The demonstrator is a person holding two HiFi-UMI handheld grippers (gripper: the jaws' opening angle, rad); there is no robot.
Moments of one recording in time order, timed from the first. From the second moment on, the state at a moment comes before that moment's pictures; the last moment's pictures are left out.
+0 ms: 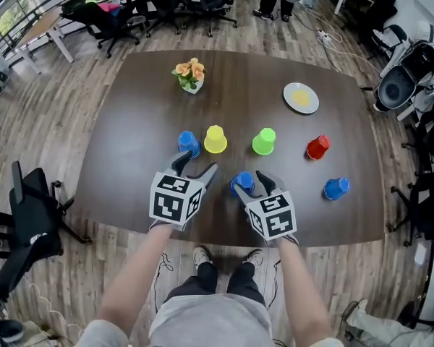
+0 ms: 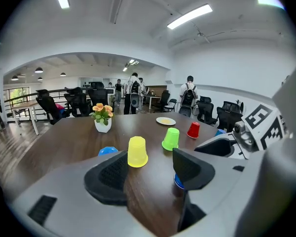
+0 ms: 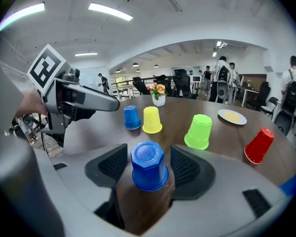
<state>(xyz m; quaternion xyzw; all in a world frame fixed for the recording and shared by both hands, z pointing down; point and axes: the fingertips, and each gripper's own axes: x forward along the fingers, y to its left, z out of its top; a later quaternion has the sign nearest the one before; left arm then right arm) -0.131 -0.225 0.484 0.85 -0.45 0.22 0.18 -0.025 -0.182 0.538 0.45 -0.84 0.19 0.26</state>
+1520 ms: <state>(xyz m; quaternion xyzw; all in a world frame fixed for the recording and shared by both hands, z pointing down) -0.158 -0.285 0.511 0.82 -0.49 0.25 0.17 0.033 -0.242 0.504 0.50 -0.81 0.18 0.23</state>
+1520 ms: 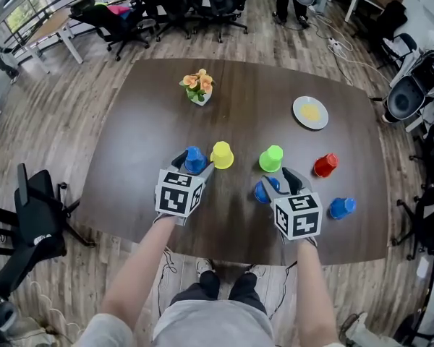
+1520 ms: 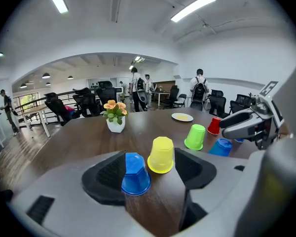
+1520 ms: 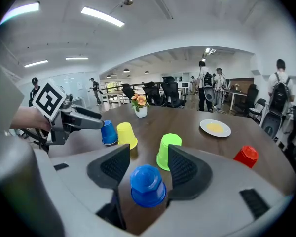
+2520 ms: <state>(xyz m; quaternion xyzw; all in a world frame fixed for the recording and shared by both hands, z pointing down) -0.155 -0.276 0.527 0.84 -0.44 0.26 0.18 0.017 -0.235 0.502 0.53 -0.80 0.18 0.22</state>
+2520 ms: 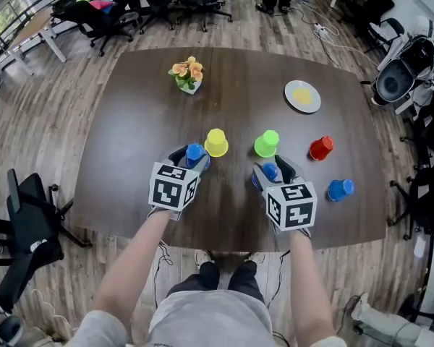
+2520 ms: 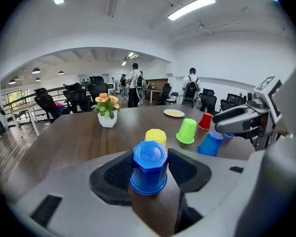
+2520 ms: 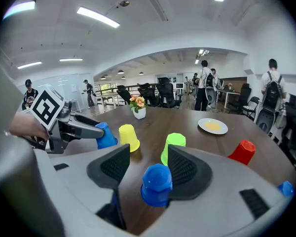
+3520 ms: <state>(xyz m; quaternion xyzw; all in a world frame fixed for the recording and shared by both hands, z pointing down) -0.027 -0.230 0.547 0.87 -0.37 0.29 0.16 0.078 -0.201 0.497 0.55 -0.79 0.19 0.21</state>
